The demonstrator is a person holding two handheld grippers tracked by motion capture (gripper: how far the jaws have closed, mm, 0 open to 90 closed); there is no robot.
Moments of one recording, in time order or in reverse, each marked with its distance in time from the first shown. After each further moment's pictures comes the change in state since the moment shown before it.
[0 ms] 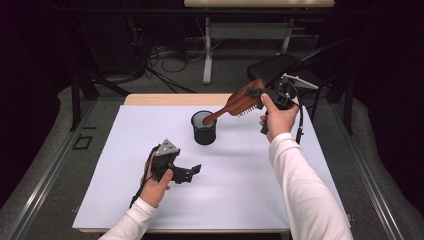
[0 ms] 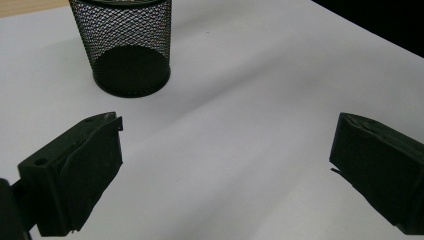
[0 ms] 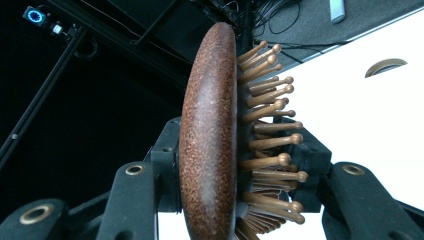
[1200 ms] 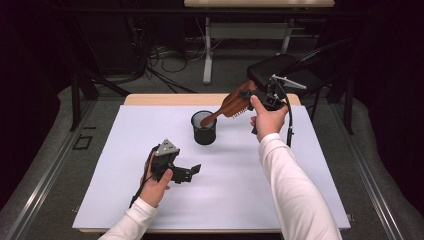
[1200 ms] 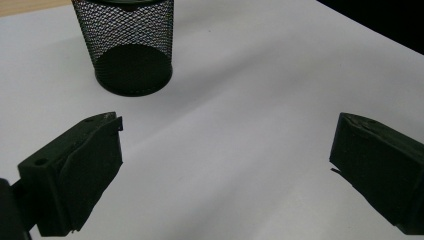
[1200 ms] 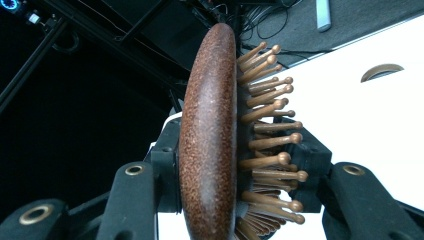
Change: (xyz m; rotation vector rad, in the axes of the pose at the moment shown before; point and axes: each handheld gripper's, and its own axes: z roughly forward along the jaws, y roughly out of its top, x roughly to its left) left arm 0.001 0.000 0.001 0.002 0.005 -0.001; right arm 0.008 -0.012 0.023 -0.017 -0.057 -0.053
